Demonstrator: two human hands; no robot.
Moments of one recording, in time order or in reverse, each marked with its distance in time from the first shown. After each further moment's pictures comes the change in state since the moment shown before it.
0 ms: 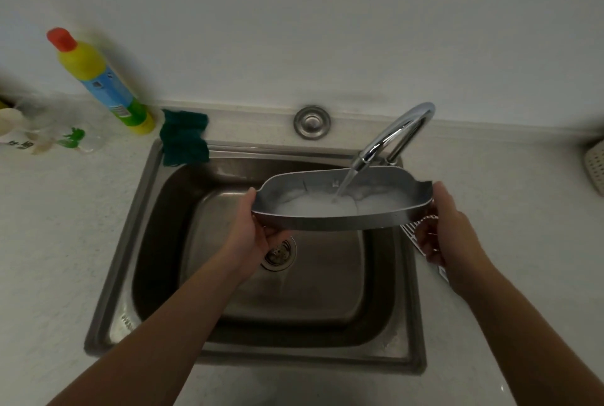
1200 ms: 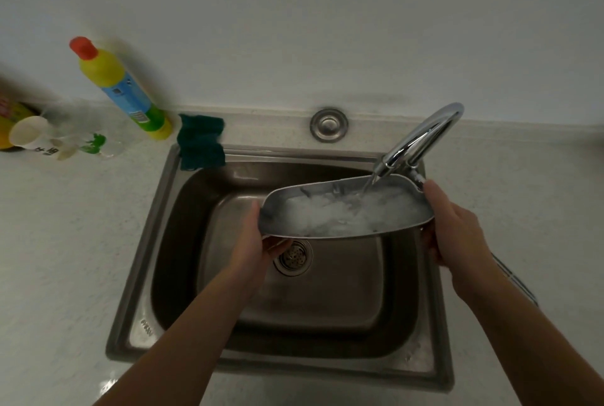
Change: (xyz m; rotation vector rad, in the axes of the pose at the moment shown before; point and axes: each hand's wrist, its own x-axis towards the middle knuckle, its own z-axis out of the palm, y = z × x) left_hand -0.007 0.002 -0.011 0.068 0.196 0.041; right_hand -0.012 -0.009 0.034 -0.041 0.017 -0.189
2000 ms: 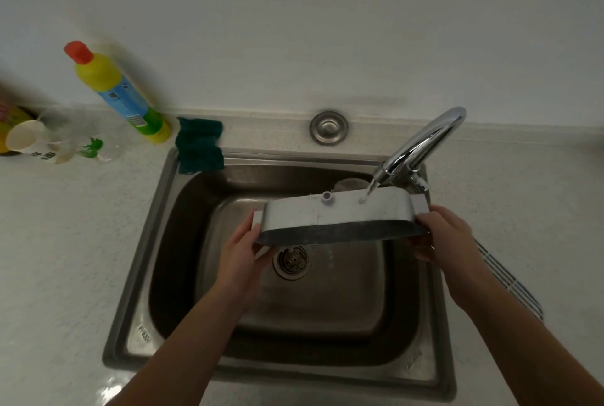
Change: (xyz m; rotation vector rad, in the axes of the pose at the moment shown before) left_hand -0.001 -0.007 -0.021 -0.024 -0.024 0.113; right_hand 0.014 0.016 0.002 -0.027 -0.118 0.094
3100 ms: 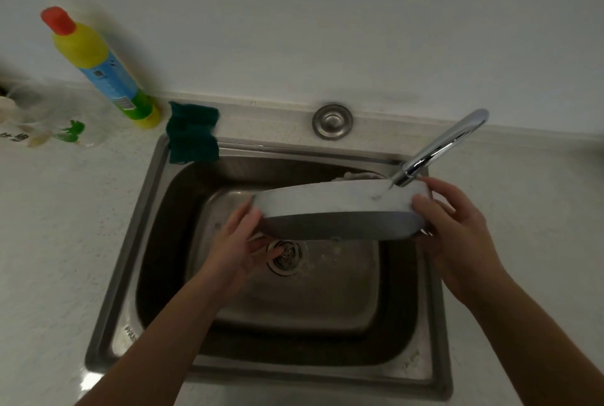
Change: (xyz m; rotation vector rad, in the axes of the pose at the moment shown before) left_hand 0.024 0.012 -0.021 0.056 -0.199 -0.111; right_hand 0.002 -0.012 0.007 0.309 -0.047 -0.137
